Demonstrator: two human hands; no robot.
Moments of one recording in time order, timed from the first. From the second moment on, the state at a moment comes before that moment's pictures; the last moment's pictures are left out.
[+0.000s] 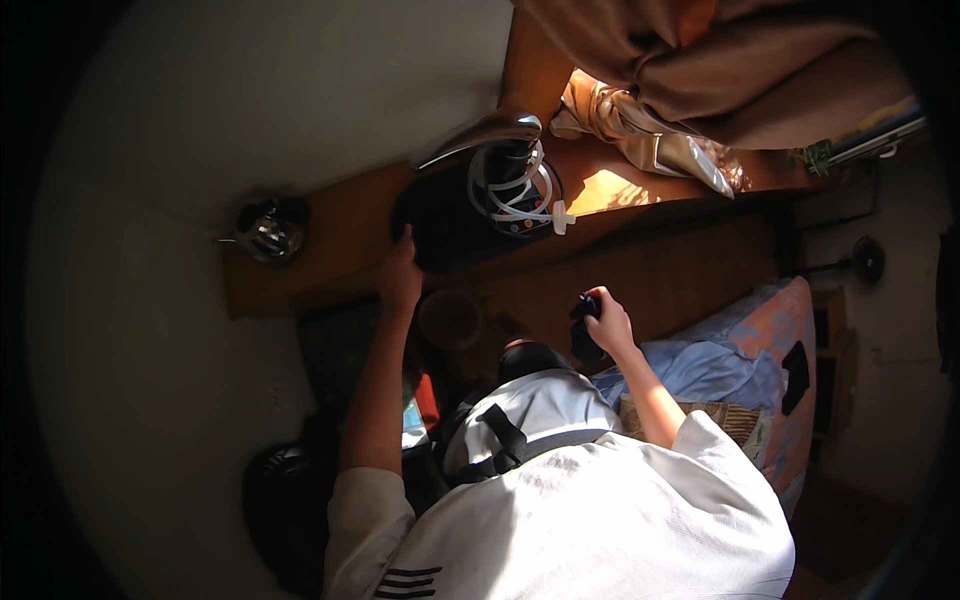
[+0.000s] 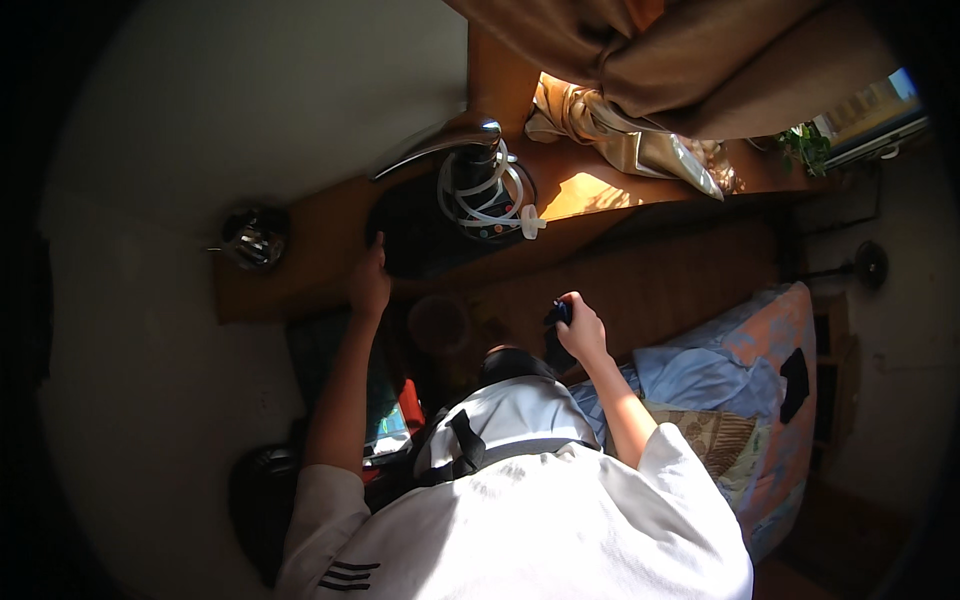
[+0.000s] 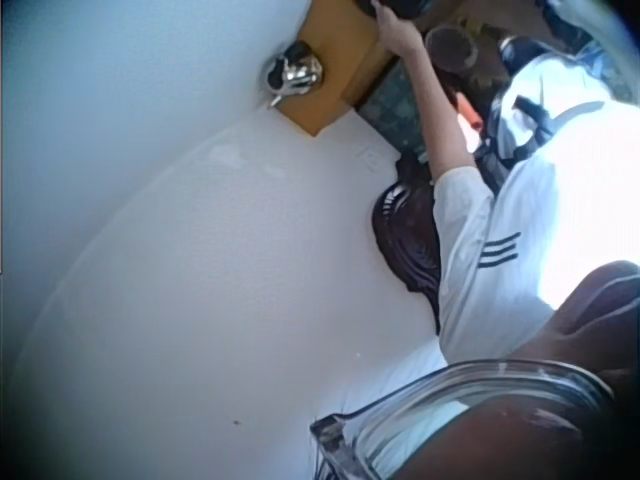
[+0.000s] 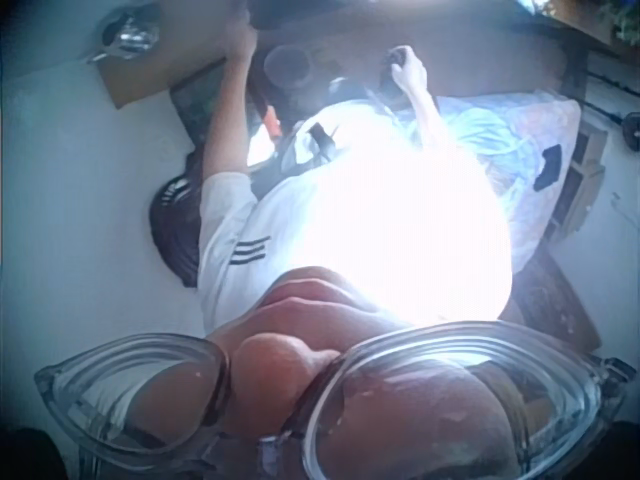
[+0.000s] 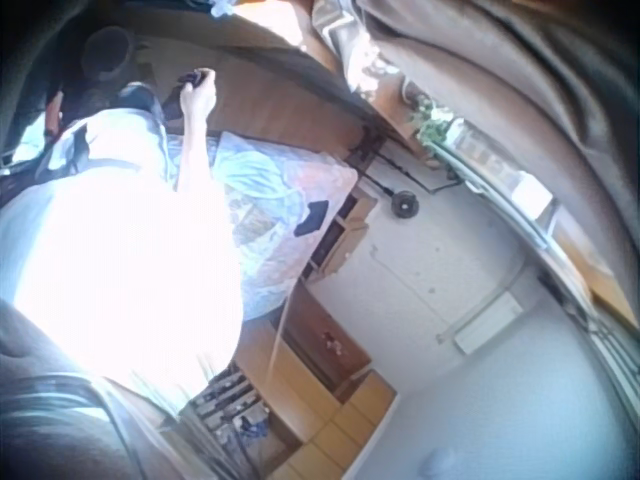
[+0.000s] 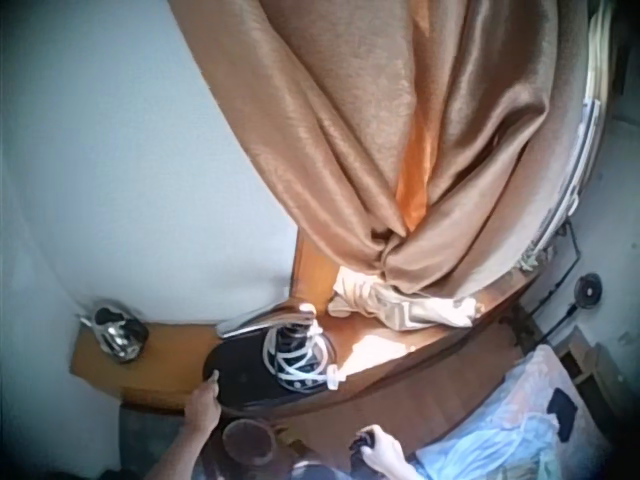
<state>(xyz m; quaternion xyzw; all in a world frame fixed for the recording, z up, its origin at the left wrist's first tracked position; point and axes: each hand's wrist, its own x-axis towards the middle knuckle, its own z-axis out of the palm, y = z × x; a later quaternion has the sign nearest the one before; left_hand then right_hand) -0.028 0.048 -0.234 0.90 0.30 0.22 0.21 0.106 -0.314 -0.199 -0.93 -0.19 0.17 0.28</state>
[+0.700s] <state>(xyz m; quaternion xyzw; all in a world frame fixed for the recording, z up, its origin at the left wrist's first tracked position) 0.104 -0.079 -0.158 1.00 0.08 0.03 0.04 0.250 -0.310 -0.193 -0.66 -0.01 0.34 0.67</state>
